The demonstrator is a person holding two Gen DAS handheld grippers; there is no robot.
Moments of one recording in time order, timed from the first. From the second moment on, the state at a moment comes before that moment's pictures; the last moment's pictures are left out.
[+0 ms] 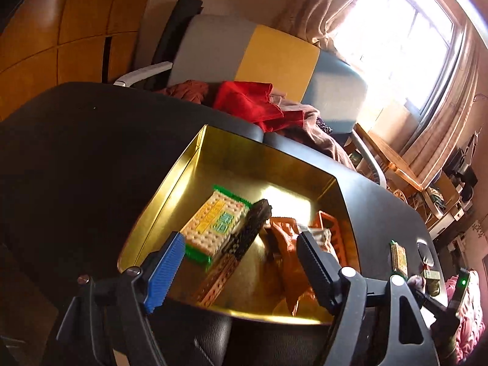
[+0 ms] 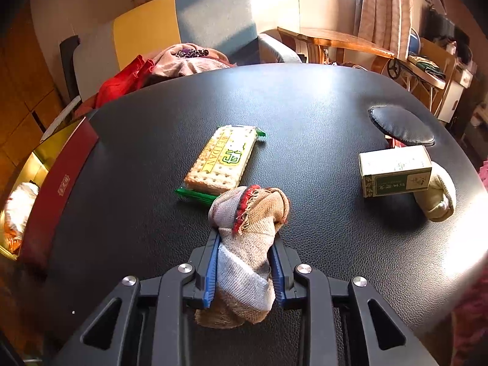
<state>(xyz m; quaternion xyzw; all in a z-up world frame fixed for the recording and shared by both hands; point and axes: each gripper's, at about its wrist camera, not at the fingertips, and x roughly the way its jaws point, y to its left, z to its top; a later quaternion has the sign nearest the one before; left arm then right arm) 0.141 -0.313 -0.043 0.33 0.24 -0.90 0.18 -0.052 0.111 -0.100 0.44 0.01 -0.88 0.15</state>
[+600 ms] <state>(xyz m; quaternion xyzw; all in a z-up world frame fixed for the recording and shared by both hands) 0.178 -0.297 -0.049 0.32 0.26 -0.89 0.19 -0.011 -0.140 -0.013 0.39 0.04 -0.80 0.46</state>
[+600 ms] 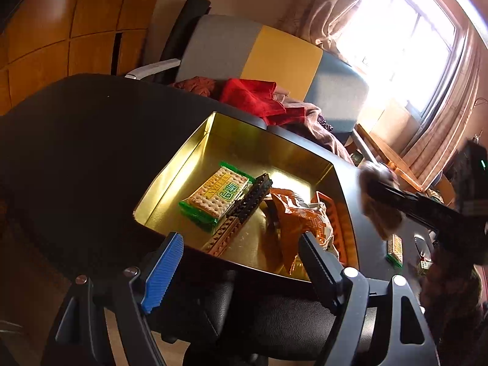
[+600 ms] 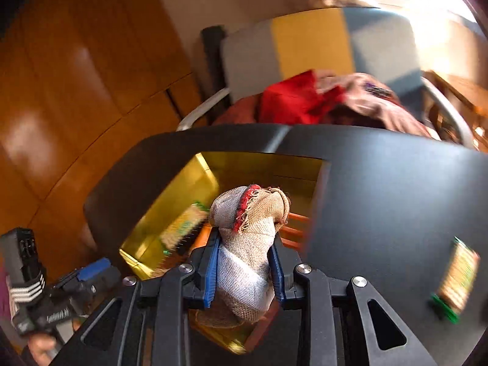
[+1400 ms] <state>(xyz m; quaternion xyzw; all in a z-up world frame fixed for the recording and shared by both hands) 0.191 -0.308 -0.052 0.32 0.28 -0.88 0.20 -0.008 -0.216 -0.051 0.45 0.05 -0.75 0.48</state>
